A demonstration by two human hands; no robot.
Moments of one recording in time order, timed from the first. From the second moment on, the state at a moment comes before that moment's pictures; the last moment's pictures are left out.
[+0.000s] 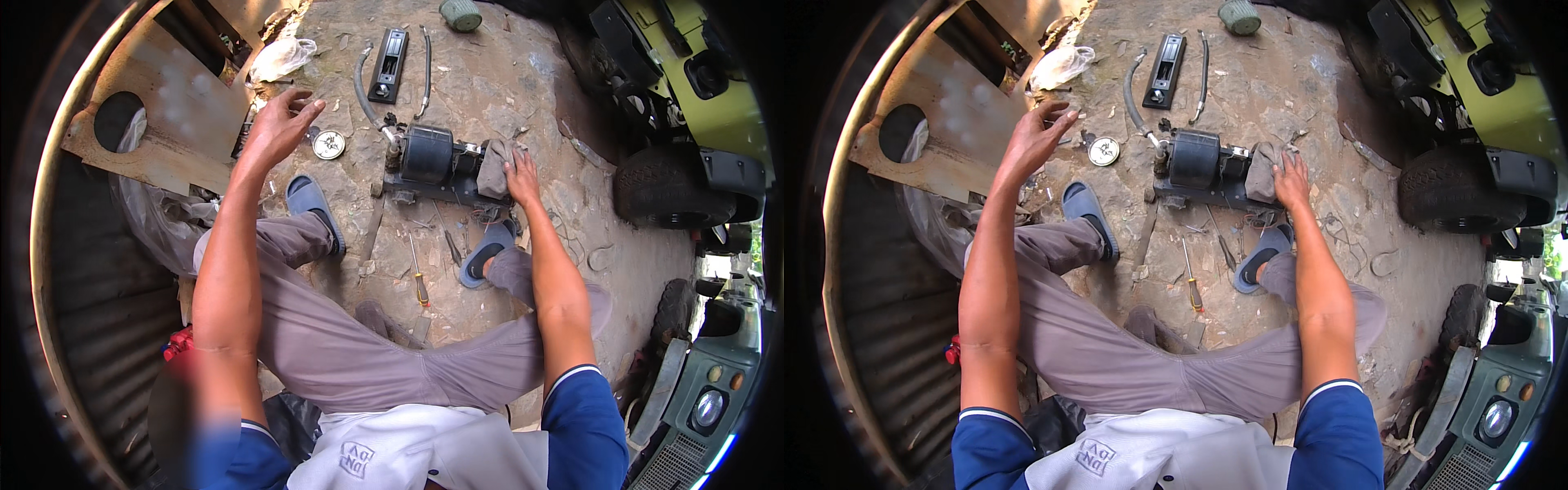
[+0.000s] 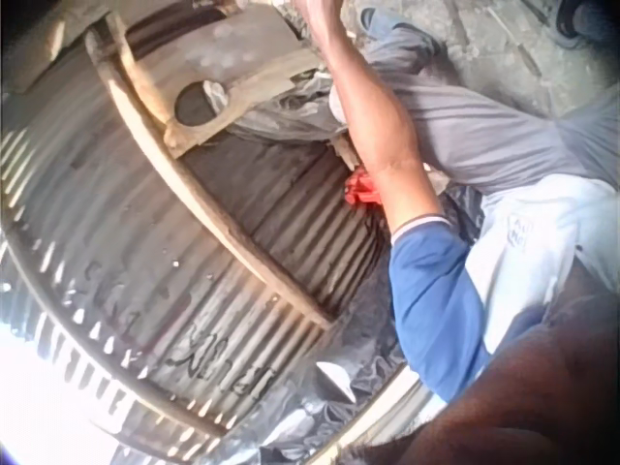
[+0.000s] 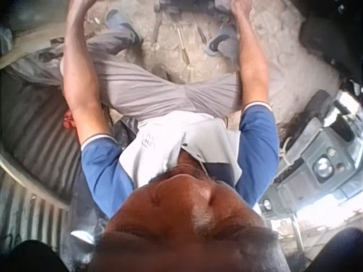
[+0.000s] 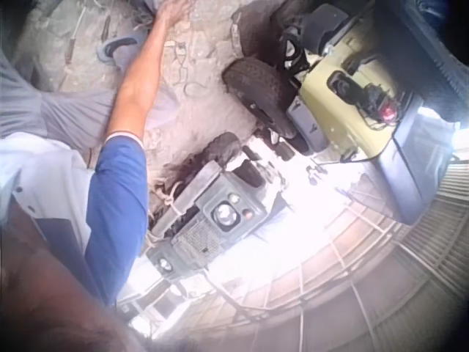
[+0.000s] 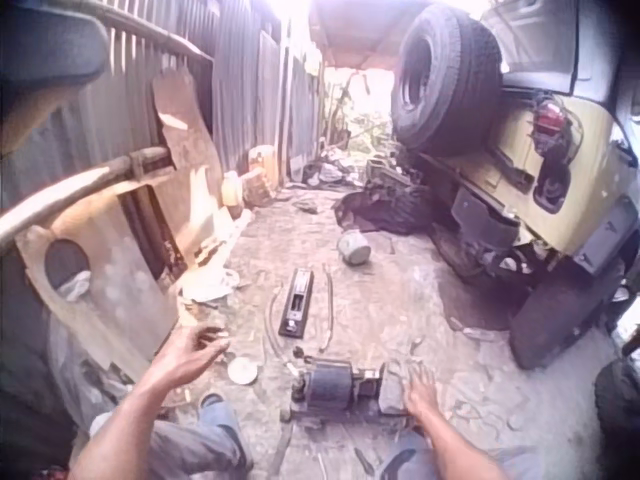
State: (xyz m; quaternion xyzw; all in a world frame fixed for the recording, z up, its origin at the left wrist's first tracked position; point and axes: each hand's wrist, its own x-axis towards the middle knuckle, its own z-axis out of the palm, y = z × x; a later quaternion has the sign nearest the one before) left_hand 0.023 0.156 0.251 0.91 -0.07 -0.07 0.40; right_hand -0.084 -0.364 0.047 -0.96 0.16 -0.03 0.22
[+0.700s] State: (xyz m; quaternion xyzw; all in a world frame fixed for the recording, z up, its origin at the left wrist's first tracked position) left_hand 0.001 0.145 0.252 0.94 -0.14 -0.25 0.20; right_hand -0.258 -0.160 -0.136 -0.84 0.35 0.29 0.30
